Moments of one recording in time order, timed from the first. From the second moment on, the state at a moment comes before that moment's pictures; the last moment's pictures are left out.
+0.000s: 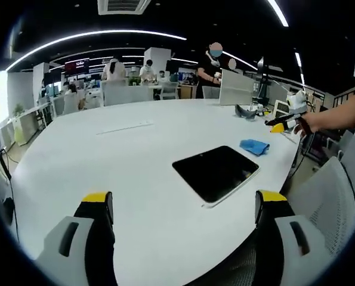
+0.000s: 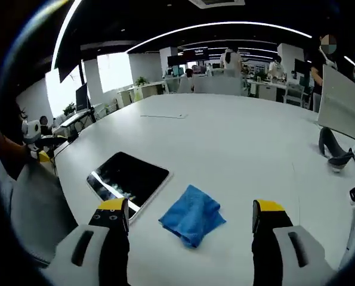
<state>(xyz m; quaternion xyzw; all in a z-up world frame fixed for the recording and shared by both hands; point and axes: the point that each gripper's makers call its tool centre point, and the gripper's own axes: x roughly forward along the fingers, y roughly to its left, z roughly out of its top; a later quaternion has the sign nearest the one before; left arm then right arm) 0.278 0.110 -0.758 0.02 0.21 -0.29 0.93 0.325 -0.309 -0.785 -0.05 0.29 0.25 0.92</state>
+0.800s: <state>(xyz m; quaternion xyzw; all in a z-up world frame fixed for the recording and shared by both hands) 0.277 0.108 -0.762 0.03 0.22 -0.29 0.93 0.302 -0.308 -0.797 0.00 0.29 0.24 0.93</state>
